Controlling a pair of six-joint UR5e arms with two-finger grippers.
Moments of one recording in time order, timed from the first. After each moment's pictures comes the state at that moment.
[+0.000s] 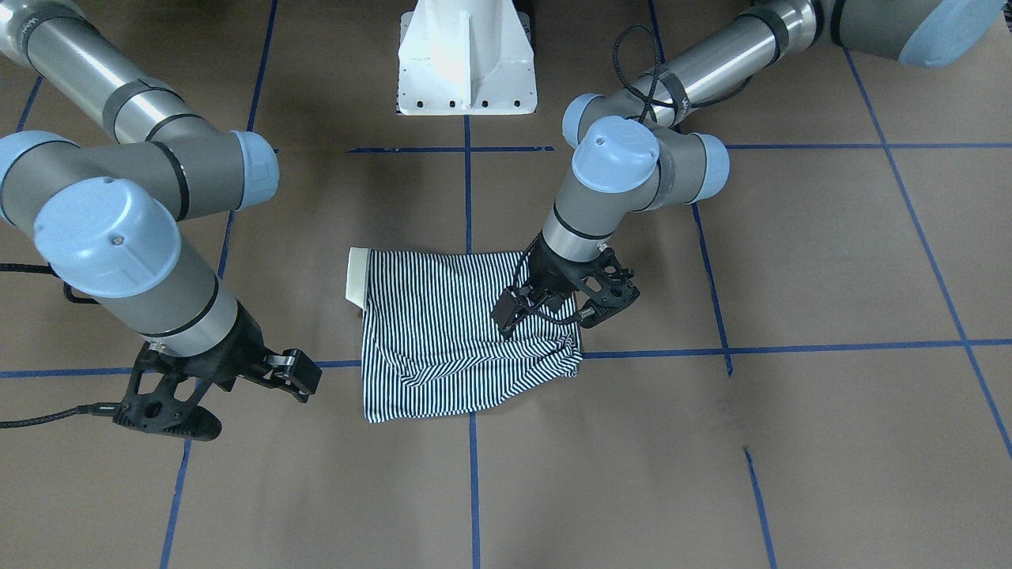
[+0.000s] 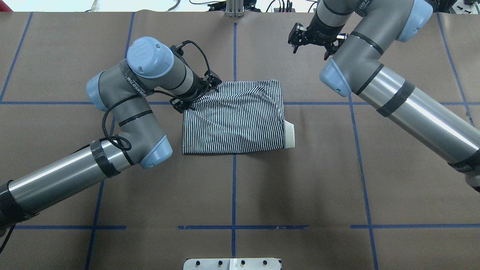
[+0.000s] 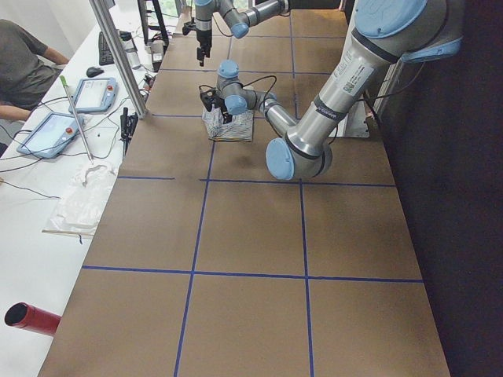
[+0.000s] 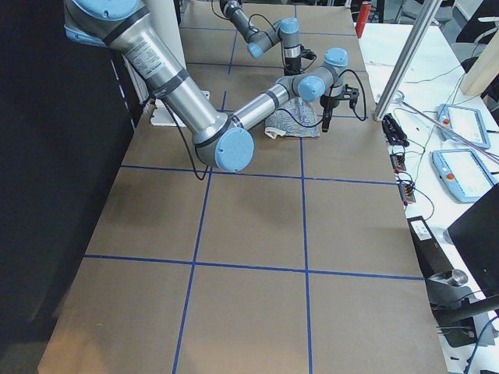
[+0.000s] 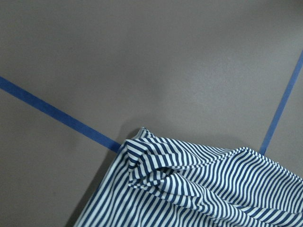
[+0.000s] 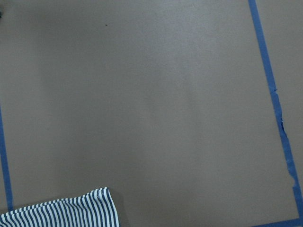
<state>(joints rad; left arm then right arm) -0.67 -2.35 -1.33 -2.07 -1.91 -1.78 0.97 -0.82 1.38 -1.48 2.13 1.05</state>
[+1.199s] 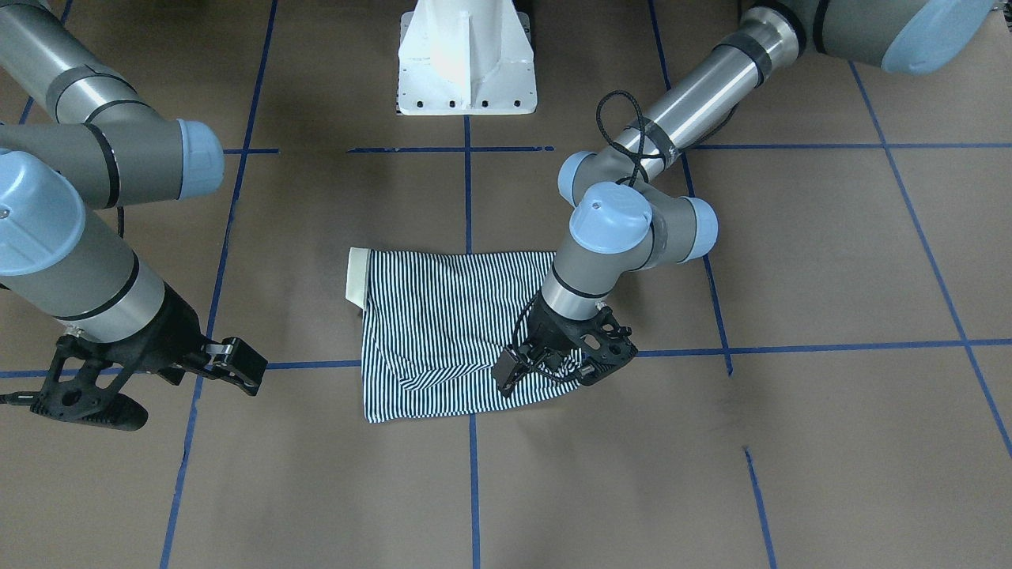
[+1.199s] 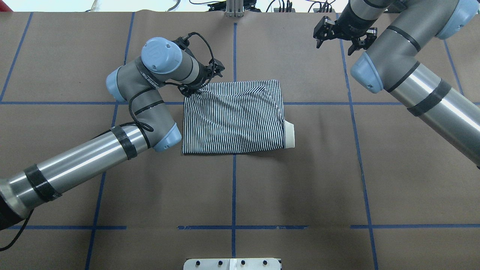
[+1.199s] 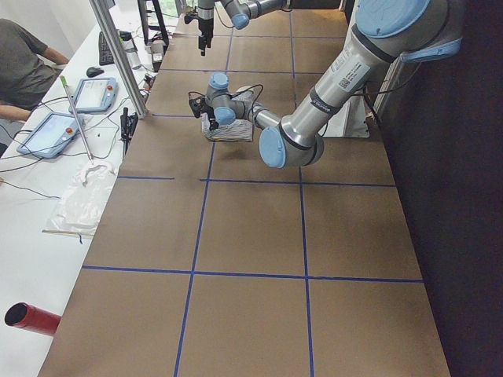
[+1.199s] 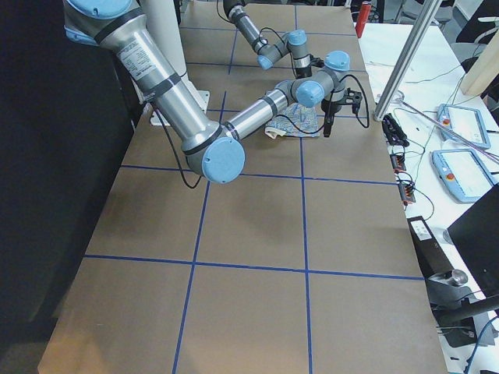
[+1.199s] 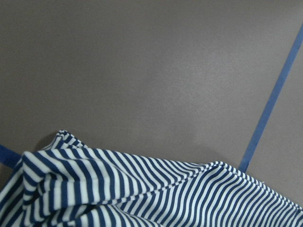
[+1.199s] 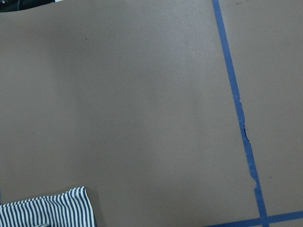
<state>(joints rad) -0.71 -2.44 -1.03 -2.33 -1.82 -1.73 1.01 -0.92 1.49 -1.48 2.16 1.02</state>
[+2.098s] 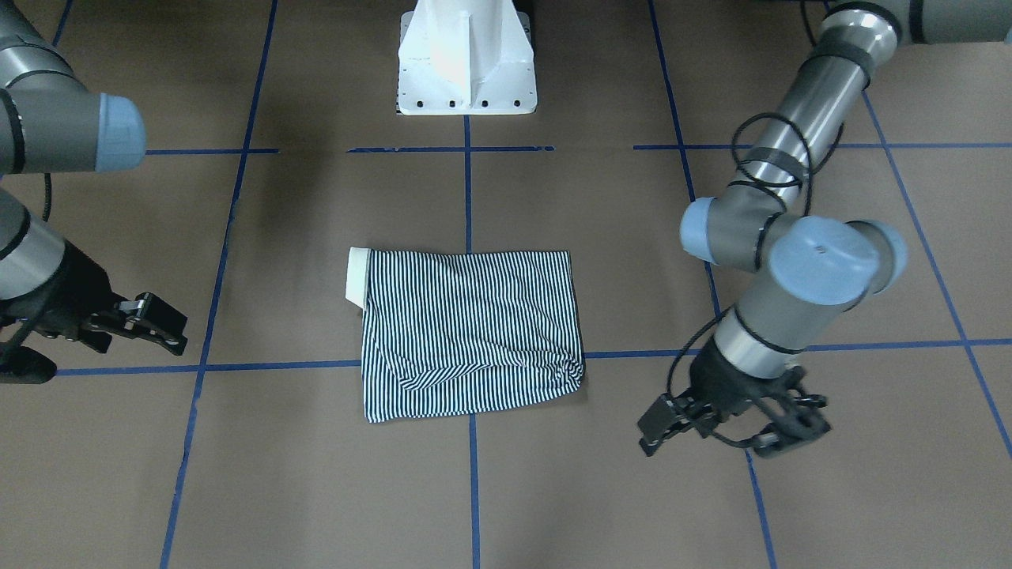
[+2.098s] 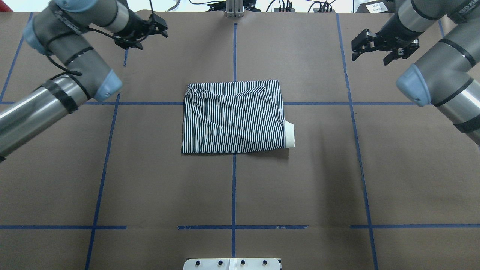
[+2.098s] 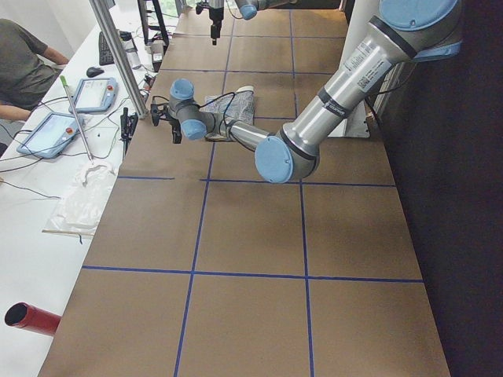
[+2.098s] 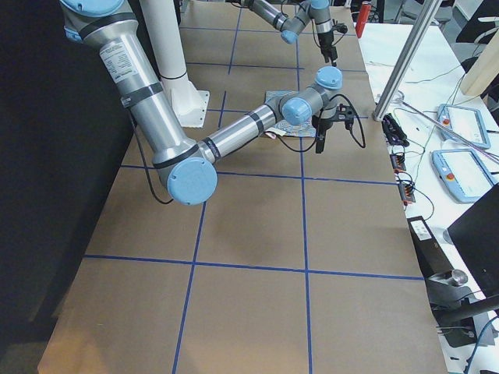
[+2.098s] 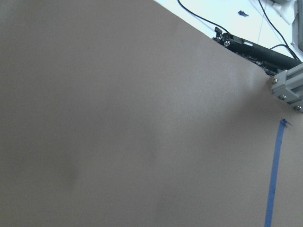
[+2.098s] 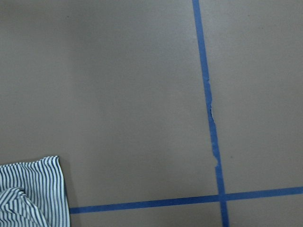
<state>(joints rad) -1.01 -2.26 -1.17 -2.28 -2.08 -1.26 1.12 -1.14 1.64 -1.49 2.24 0.76</state>
